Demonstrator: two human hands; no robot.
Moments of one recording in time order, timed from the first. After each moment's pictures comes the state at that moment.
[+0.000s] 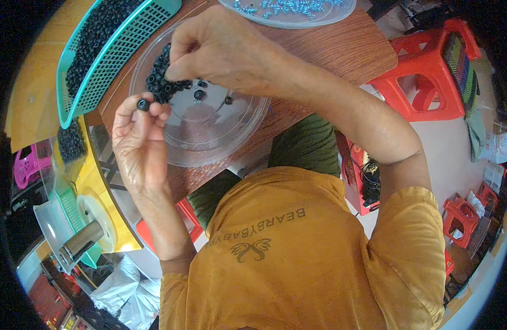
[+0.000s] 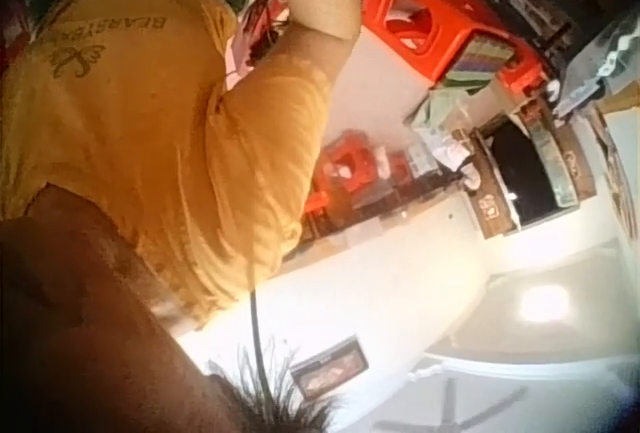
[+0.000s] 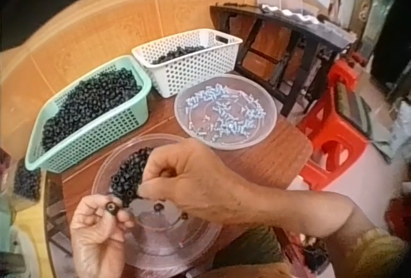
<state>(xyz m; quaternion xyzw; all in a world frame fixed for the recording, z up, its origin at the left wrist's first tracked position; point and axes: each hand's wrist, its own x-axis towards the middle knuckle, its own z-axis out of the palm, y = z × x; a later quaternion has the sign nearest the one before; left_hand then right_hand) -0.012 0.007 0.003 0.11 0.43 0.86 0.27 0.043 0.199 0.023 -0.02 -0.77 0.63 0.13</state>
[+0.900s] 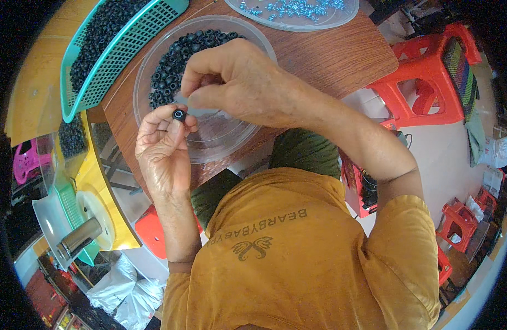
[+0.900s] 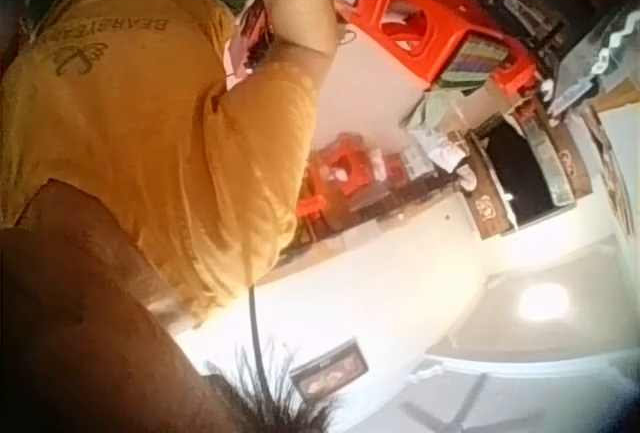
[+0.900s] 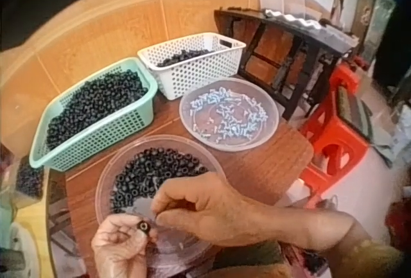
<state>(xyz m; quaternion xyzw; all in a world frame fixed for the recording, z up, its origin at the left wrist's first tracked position) 0.023 0.004 0.000 0.04 0.45 0.84 0.28 0.073 0.181 0.024 0.01 -0.76 0.65 0.08</state>
